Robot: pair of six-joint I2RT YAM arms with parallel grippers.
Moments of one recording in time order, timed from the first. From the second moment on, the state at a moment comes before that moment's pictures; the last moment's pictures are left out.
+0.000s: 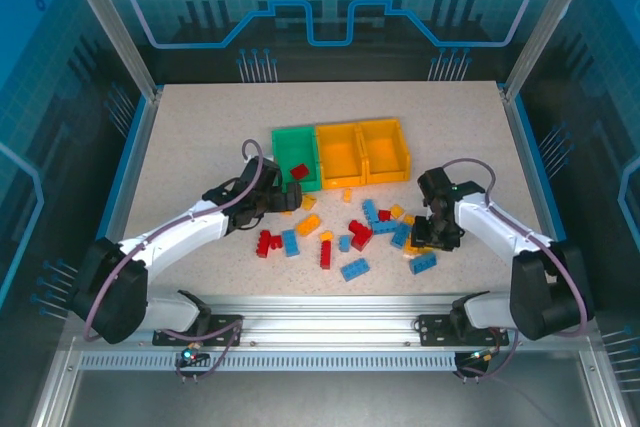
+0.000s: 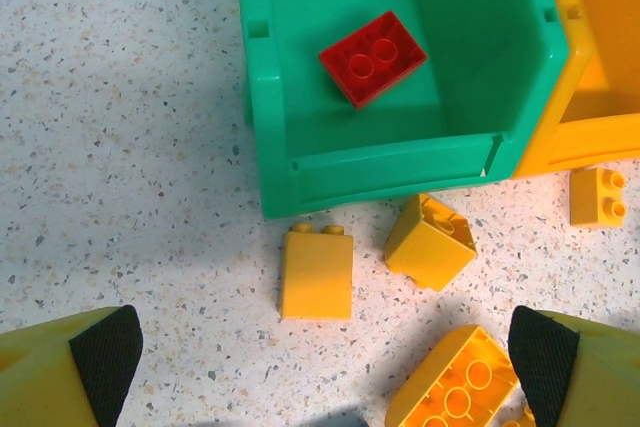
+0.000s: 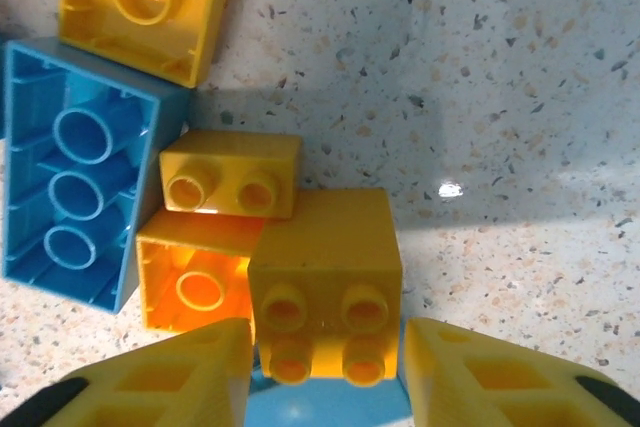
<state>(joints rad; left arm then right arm) -0.52 1.33 0.80 -0.36 -0.17 -0.56 0.27 1.35 0.77 -0.96 -0.02 0.43</state>
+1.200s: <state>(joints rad) -0.57 1.28 0.71 -0.47 -0.20 -0.67 0.27 1.82 1.47 -0.71 -0.09 0.37</state>
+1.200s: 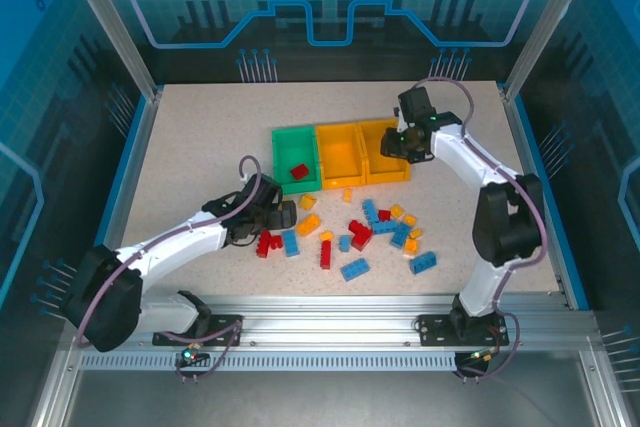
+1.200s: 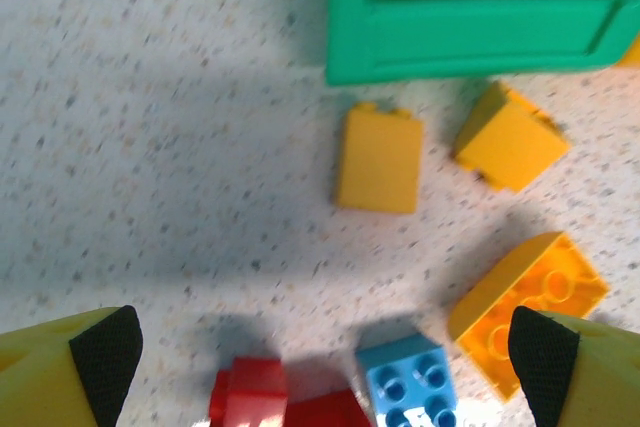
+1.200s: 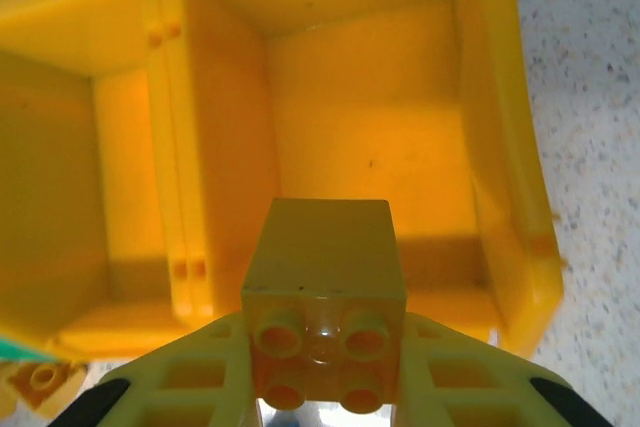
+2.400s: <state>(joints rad) -0.59 1.17 0.54 -0.54 -0.20 -0.86 0.28 1.97 1.61 -0.72 -0.08 0.38</state>
